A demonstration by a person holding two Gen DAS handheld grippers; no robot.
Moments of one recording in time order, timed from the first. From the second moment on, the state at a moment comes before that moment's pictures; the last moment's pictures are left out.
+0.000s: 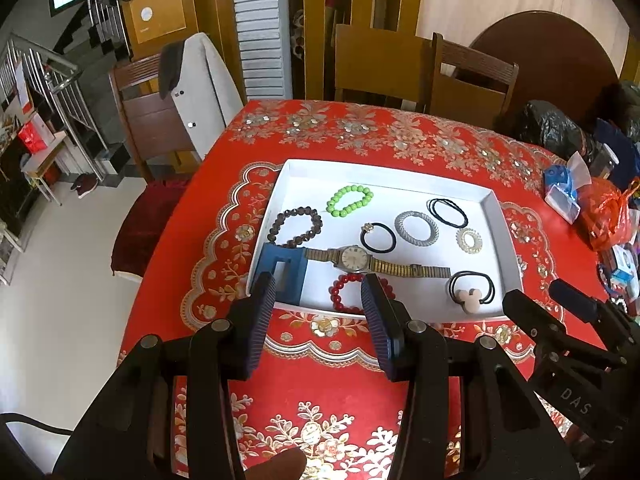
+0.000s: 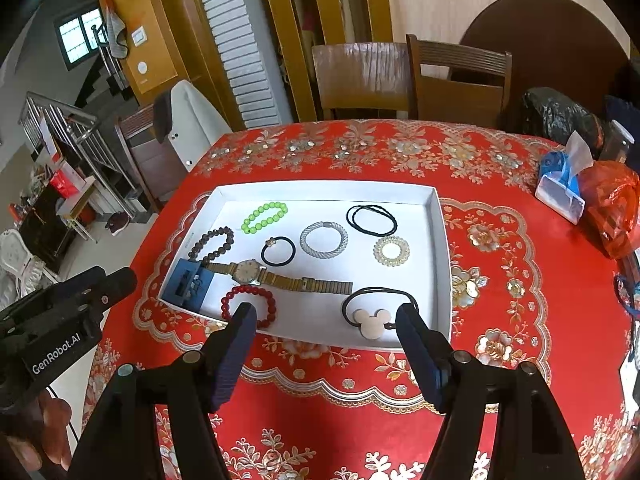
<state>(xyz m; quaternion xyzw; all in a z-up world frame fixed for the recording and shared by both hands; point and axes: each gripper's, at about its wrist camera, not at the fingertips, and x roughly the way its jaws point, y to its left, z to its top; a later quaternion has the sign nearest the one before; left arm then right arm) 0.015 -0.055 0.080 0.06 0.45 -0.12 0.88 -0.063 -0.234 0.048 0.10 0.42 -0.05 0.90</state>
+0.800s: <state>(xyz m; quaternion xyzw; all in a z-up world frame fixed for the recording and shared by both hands) 0.018 -0.060 0.075 0.07 0.45 -0.12 0.88 -0.056 -0.239 0.040 0.10 0.43 -0.04 0.90</state>
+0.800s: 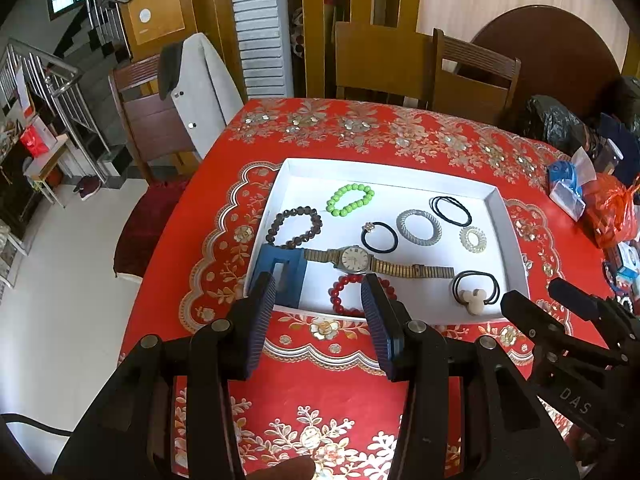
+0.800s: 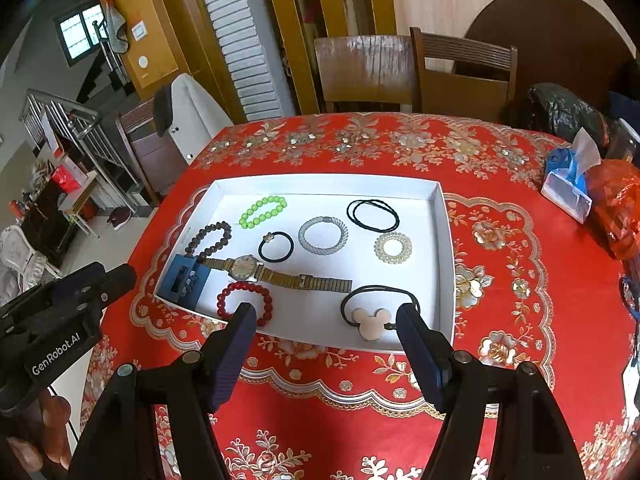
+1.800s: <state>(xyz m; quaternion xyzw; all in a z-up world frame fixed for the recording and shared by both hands) 0.017 -0.066 0.066 0.08 0.45 -0.11 0.88 -0.053 -0.241 0.032 0.10 0.44 -0.03 0.89</state>
